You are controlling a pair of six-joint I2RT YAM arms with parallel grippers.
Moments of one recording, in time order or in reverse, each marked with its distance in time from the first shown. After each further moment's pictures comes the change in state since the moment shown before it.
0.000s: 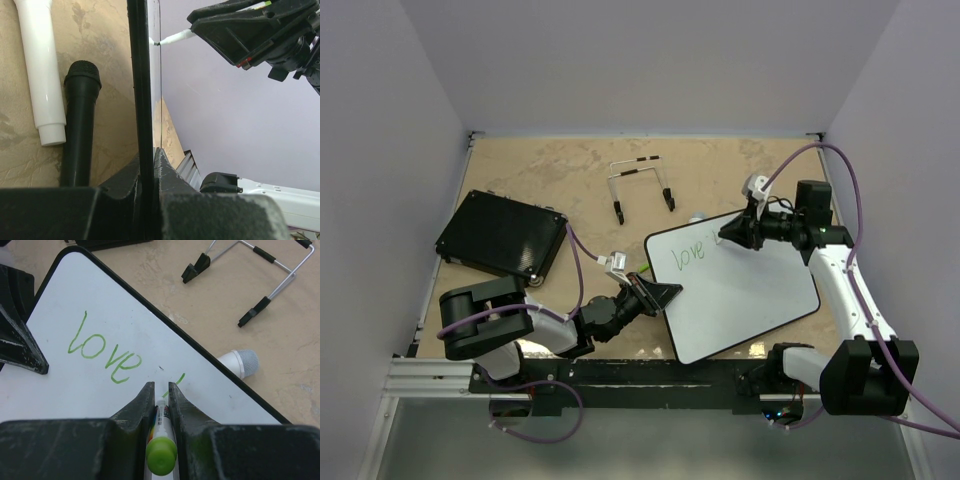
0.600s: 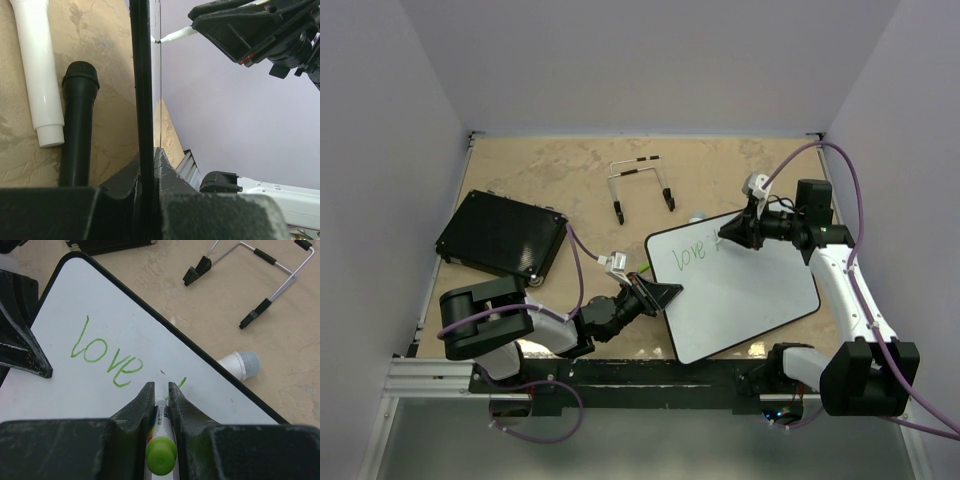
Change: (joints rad) left arm 0.000 0.001 0.000 0.005 0.003 0.008; right arm 0.000 -0.005 0.016 -0.035 -0.010 0.001
